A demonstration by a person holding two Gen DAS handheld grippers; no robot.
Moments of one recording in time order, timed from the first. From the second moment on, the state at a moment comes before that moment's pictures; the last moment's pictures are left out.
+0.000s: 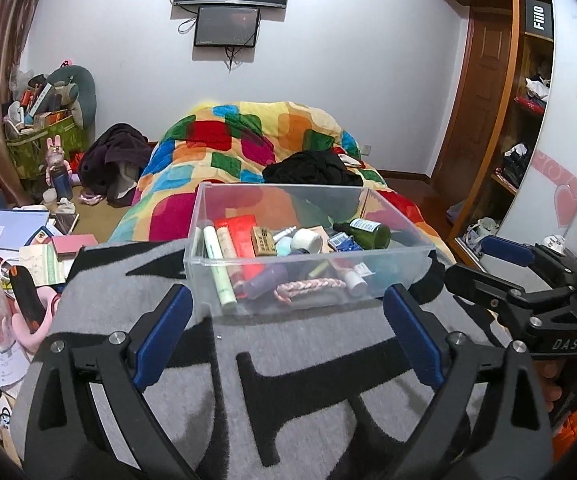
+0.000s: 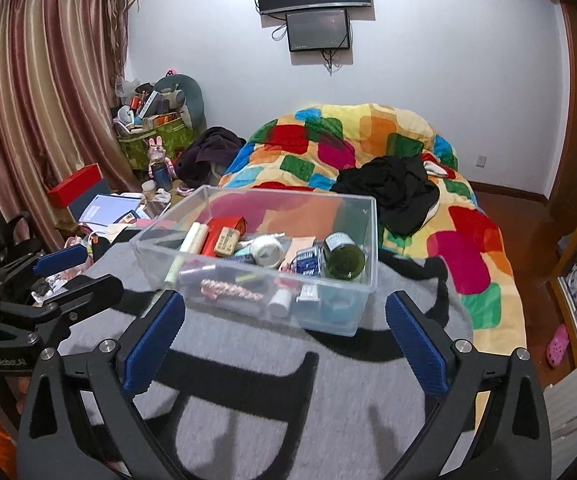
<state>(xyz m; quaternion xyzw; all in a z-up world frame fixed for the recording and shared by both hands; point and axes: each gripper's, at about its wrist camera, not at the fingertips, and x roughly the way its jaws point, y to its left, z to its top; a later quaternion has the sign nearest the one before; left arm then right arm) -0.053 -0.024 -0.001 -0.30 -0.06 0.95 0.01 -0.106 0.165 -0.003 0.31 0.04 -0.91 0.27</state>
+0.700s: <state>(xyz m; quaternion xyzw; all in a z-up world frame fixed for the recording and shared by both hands) -0.053 -0.017 -0.009 -0.31 -0.06 0.95 0.01 -0.102 0.166 -0.015 0.33 0.03 -0.91 0.27</state>
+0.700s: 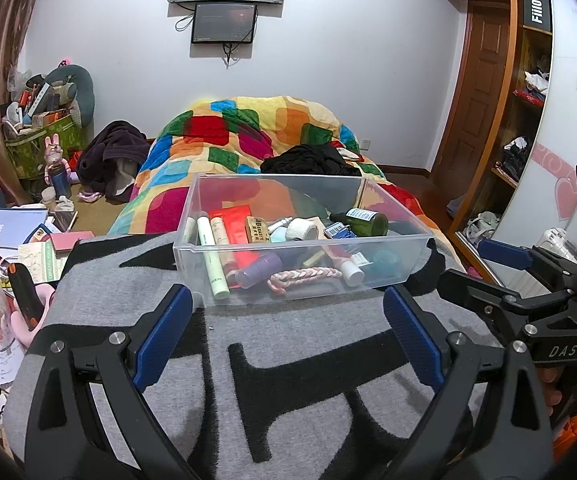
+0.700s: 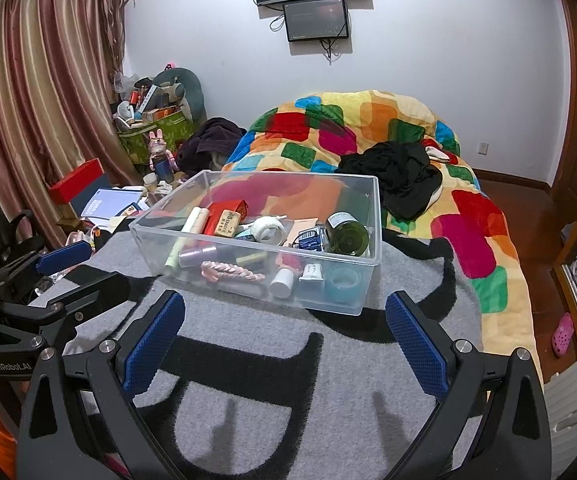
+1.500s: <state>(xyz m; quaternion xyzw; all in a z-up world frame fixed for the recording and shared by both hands) -0.051 -0.021 -0.006 -0.30 -0.06 0.95 0.01 -0.098 0.162 -0.010 0.32 0.03 -0.91 0.27</state>
